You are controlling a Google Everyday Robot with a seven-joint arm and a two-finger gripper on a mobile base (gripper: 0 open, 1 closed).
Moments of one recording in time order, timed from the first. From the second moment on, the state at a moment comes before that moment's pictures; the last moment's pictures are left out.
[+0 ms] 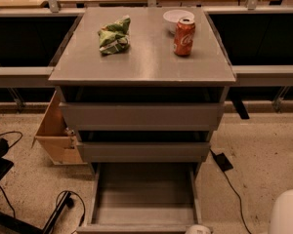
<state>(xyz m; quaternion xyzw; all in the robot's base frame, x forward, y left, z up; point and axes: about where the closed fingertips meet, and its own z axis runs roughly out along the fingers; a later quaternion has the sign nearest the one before) 0.329 -0.130 0.137 -0.60 0.79 0.06 0.10</state>
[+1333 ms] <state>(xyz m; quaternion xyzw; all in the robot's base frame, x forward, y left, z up) 0.392 -0.099 0.132 -0.63 0.76 0.02 0.17</state>
